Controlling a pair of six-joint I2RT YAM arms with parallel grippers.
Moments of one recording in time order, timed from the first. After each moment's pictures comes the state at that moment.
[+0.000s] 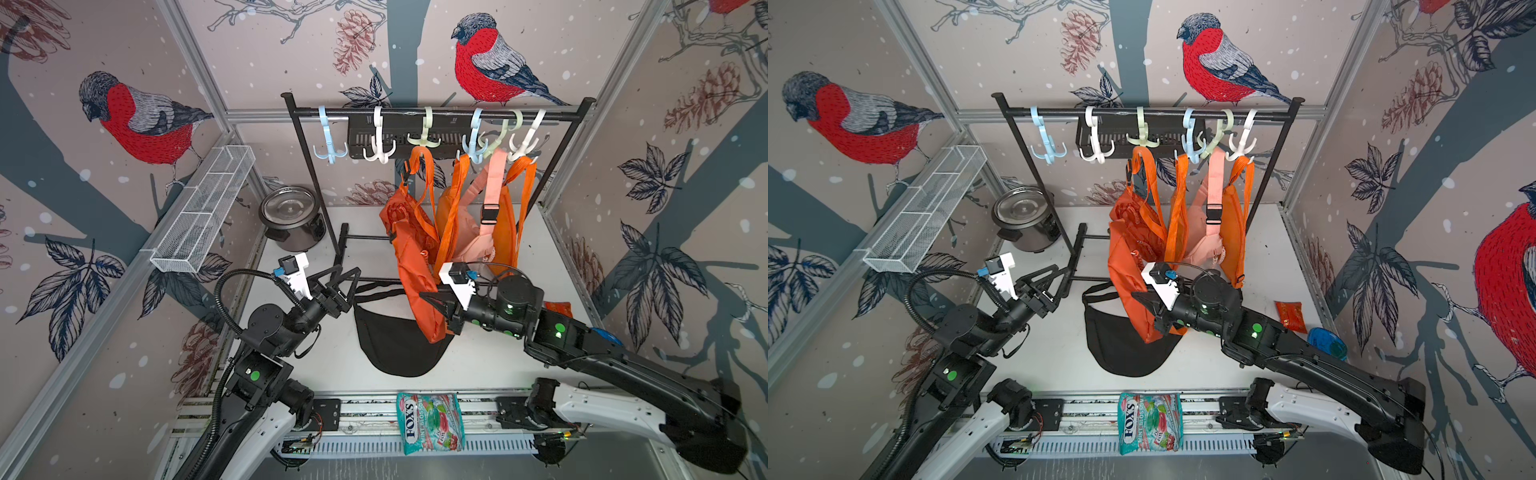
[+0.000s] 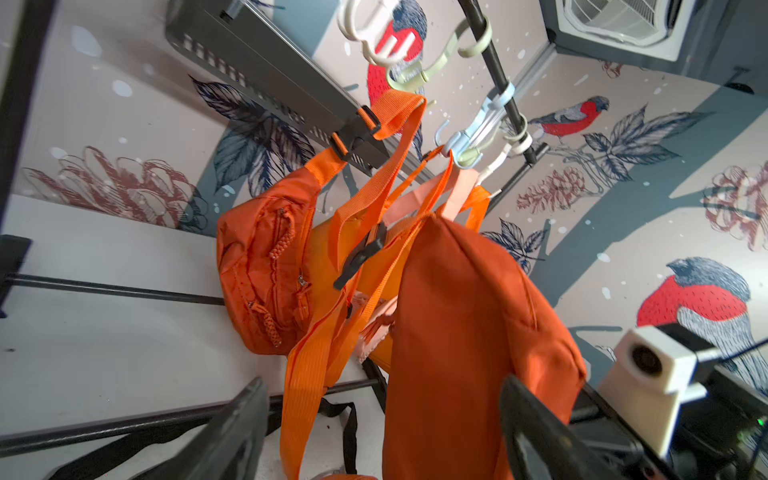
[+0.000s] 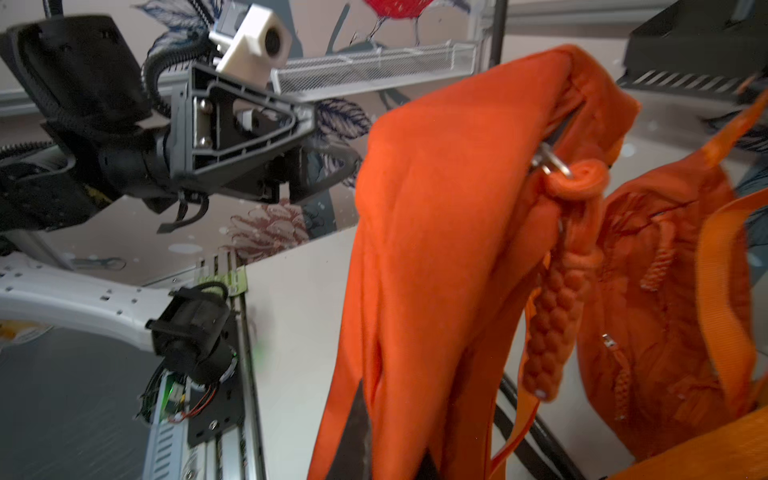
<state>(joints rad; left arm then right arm) -0.46 0.49 0.63 -0.02 0.26 -0.70 1.02 0.90 0.88 -0.10 -0.11 0.04</state>
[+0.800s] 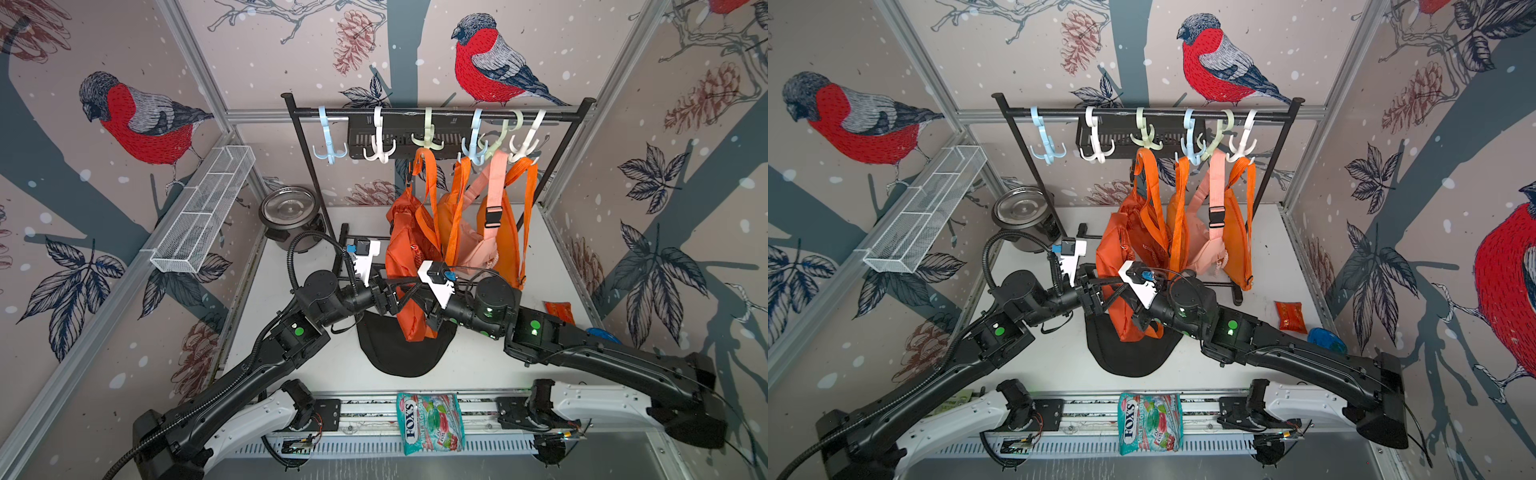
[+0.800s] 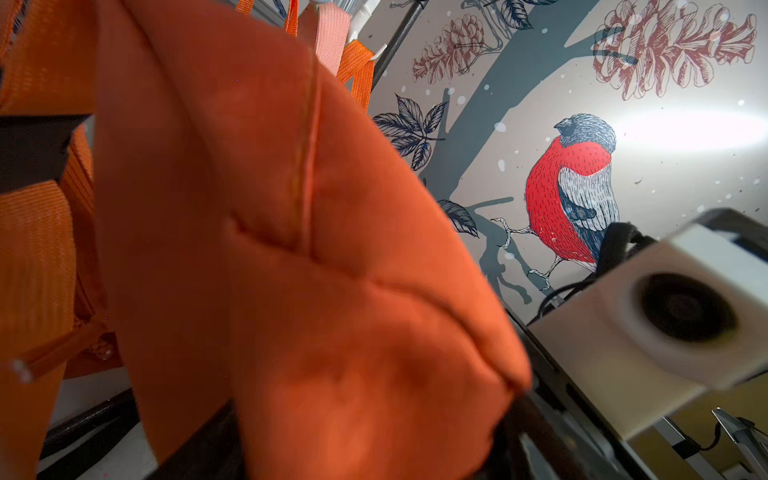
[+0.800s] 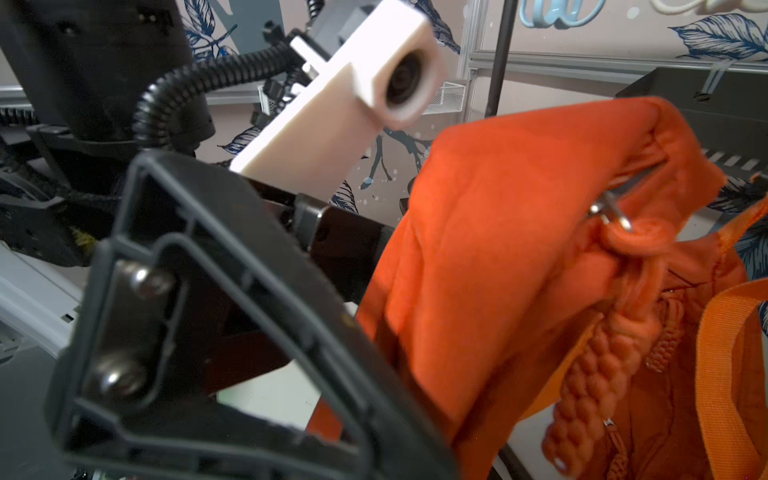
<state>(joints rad) -0.77 0.88 0.78 0.15 0.40 -0.63 1.18 1.08 0.96 -0.01 0.07 -0.04</state>
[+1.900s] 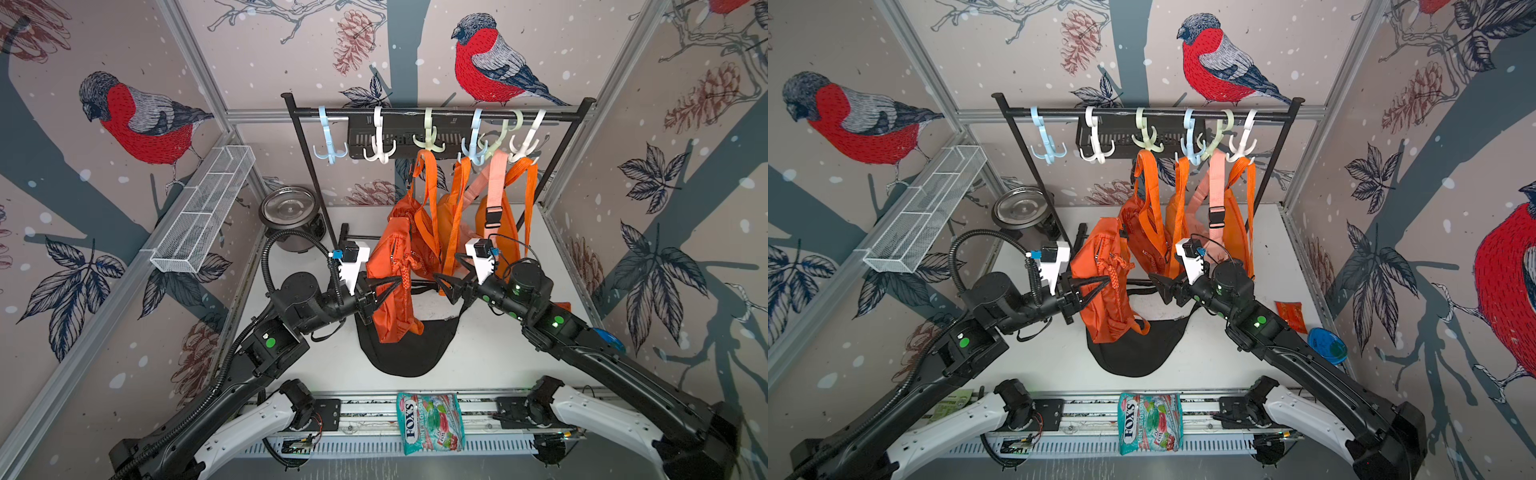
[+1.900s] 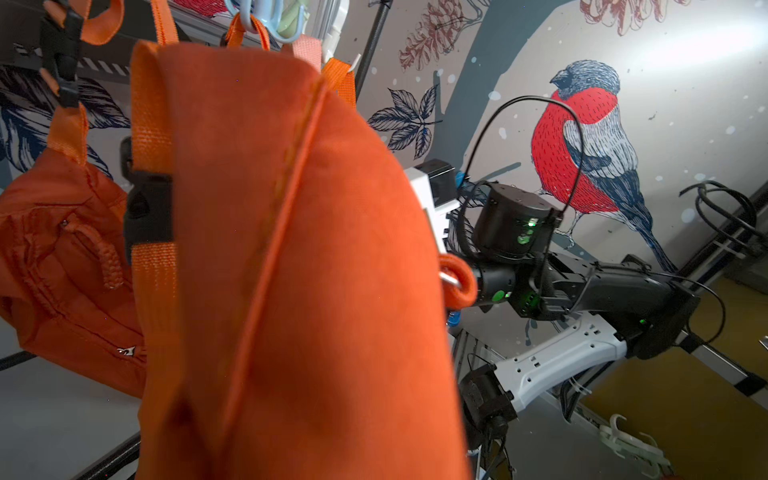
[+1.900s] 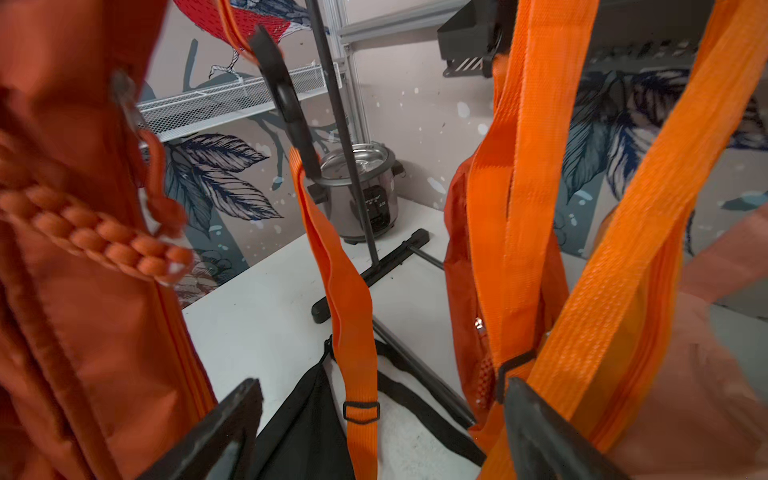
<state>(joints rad) -0.75 0.75 0.91 -0.15 0.42 -0.37 0.72 0.91 0.75 0.01 -0.19 0.13</state>
